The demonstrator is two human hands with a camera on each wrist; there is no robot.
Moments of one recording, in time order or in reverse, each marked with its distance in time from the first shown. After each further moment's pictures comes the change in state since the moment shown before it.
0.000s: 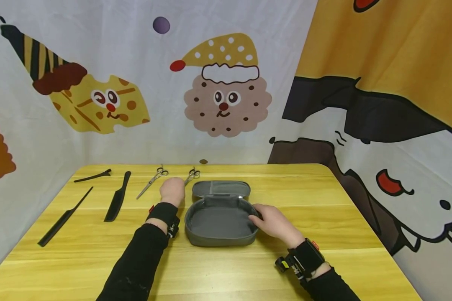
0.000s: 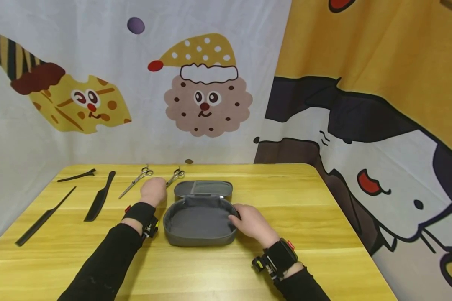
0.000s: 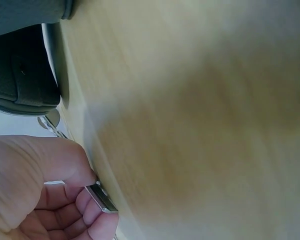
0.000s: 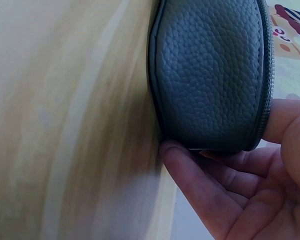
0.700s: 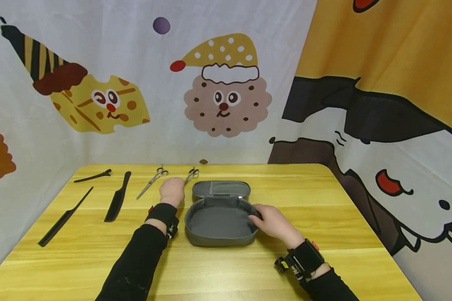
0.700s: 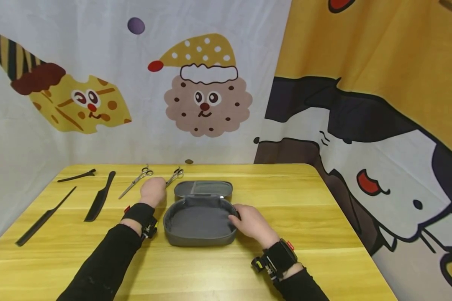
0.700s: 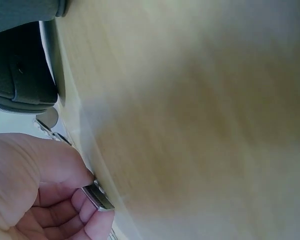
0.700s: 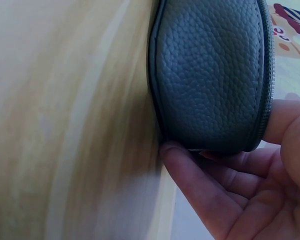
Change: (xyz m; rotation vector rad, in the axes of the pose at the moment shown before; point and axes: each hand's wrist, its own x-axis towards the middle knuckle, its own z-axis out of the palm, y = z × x) left_hand -0.002 -0.001 -0.002 -0.008 -0.011 0.004; right_hand -0.002 -0.002 0.000 0.001 0.009 0.000
